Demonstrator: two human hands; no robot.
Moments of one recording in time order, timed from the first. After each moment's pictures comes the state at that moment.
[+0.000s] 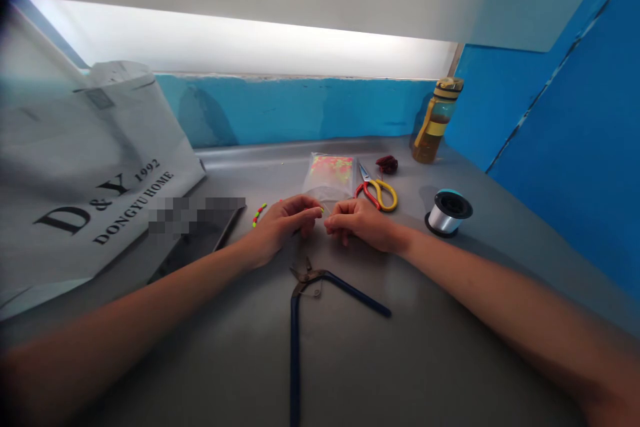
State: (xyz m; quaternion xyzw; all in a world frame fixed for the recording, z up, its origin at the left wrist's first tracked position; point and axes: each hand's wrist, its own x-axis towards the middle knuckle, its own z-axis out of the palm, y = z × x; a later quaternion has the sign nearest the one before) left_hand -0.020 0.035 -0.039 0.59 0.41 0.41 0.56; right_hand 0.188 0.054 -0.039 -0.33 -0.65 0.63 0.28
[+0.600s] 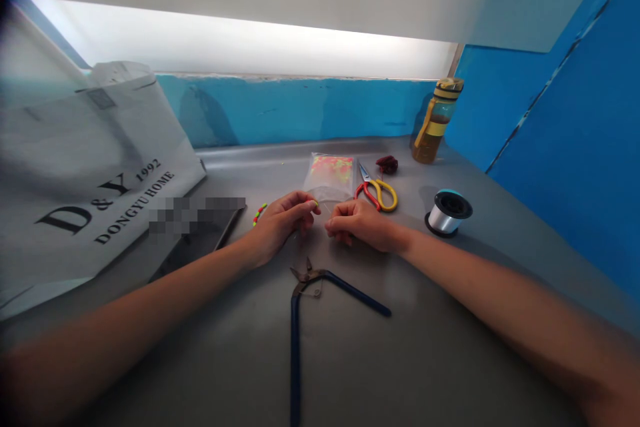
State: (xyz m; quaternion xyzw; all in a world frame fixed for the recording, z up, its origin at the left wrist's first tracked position) left_hand -0.019 0.039 -0.044 0.52 0.40 0.45 0.60; right_hand 0.187 0.053 -0.037 -0.35 -0.67 0.60 0.26
